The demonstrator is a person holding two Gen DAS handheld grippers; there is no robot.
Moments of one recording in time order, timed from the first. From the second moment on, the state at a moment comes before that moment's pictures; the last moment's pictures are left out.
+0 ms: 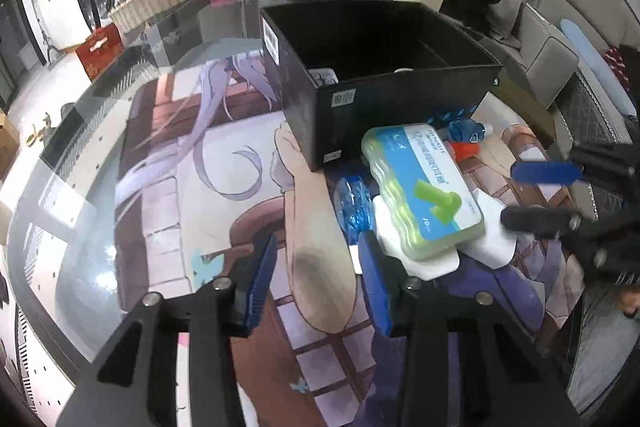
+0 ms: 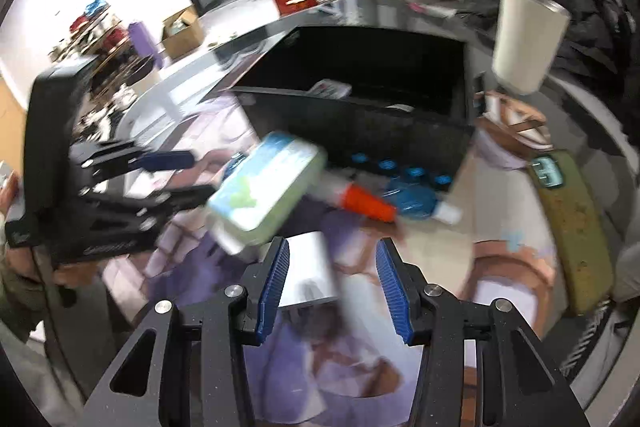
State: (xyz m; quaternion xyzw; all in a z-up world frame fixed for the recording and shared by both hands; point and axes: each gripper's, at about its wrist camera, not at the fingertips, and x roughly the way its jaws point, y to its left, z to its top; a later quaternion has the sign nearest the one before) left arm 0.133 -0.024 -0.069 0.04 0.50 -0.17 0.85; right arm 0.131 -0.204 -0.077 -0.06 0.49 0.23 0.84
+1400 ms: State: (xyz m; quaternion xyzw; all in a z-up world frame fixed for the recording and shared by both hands) left arm 0.140 -0.014 -0.080 0.04 0.52 -0.15 0.84; right arm 0.132 -0.232 -0.083 -0.01 0.49 0.18 0.85
